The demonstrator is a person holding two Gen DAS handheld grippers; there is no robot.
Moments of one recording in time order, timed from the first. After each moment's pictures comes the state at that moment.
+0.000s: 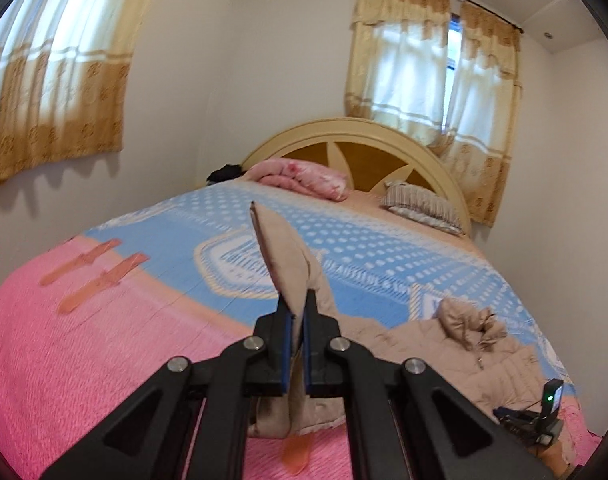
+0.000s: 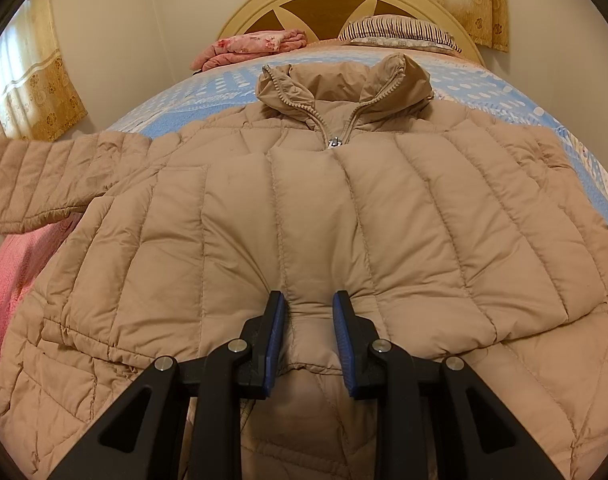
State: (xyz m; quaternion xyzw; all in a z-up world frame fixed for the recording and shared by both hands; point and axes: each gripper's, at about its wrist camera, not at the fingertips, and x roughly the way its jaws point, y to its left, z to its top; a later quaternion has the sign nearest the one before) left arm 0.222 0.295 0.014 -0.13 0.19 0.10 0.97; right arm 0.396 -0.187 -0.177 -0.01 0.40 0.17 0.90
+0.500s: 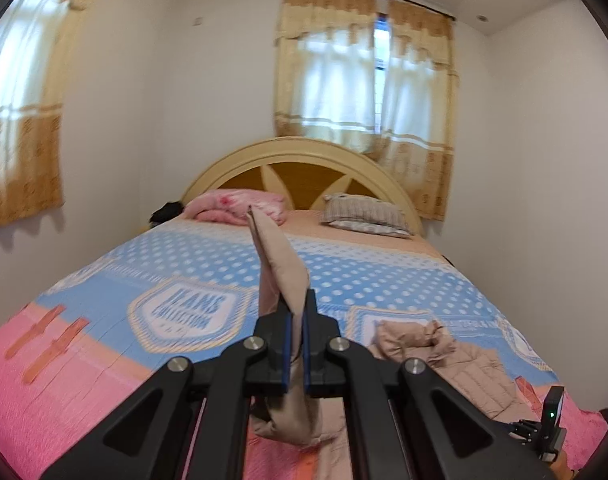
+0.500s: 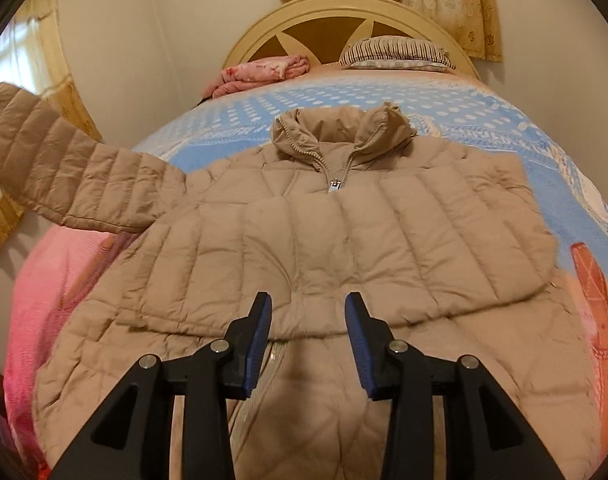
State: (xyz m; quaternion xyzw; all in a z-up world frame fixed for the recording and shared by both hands) left arm 0.271 0.203 0.071 -0.06 0.15 0.01 0.99; right arm 0.341 -0.216 -0.121 0.03 0.36 0.18 0.91
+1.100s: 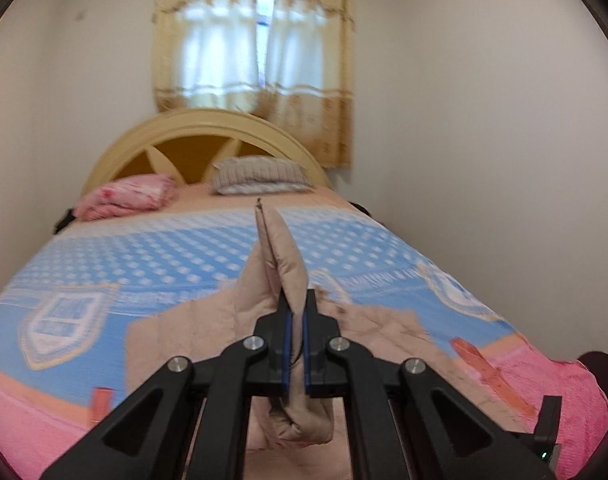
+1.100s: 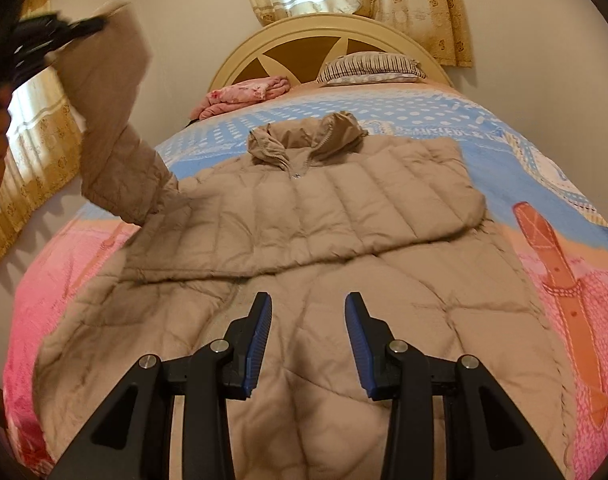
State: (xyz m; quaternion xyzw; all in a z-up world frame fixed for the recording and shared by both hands) left arm 0.336 0.007 0.033 0.01 0.21 -0.15 0.97; right arm 0.279 -0.271 -0.133 0.05 0.33 0.15 0.93
